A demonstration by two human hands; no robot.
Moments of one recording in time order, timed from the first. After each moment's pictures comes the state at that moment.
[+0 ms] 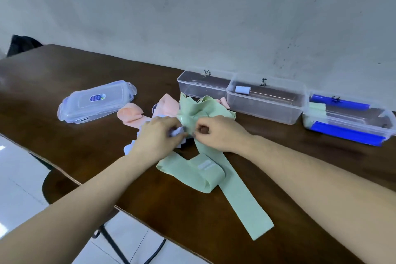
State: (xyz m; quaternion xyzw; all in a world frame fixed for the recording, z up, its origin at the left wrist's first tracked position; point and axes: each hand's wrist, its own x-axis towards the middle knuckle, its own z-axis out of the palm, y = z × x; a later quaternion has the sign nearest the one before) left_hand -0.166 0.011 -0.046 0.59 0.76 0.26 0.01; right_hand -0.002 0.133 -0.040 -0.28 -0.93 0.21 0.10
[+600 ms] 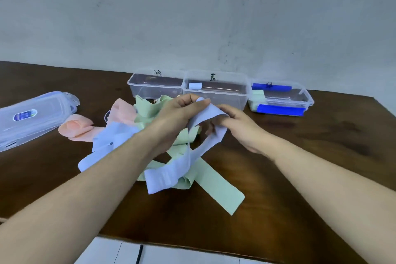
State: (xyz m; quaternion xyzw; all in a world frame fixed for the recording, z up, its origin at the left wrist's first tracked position) left_hand -0.072 0.051 0.012 0.51 0.47 0.51 0.51; right_hand 0.104 0.105 -0.020 -0.36 -0.69 0.54 0.31
